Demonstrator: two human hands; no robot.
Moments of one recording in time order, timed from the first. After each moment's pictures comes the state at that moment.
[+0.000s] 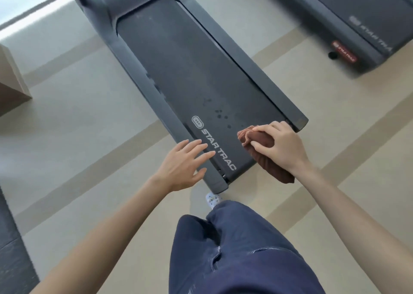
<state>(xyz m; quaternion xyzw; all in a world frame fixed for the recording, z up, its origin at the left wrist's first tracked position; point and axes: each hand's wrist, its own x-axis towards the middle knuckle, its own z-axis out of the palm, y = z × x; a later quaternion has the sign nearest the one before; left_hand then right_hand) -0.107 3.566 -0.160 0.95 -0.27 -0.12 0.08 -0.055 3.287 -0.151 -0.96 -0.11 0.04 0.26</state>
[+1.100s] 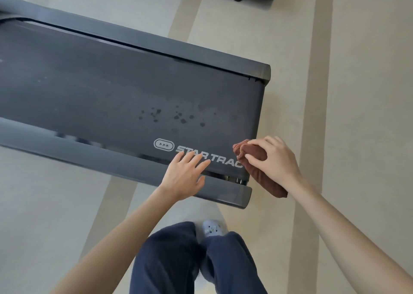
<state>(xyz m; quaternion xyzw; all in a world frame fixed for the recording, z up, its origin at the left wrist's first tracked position) 0.070 3.616 -0.455 0.82 -0.55 -0.15 -0.01 -0.060 3.387 -0.418 -0.95 0.24 0.01 0.21</state>
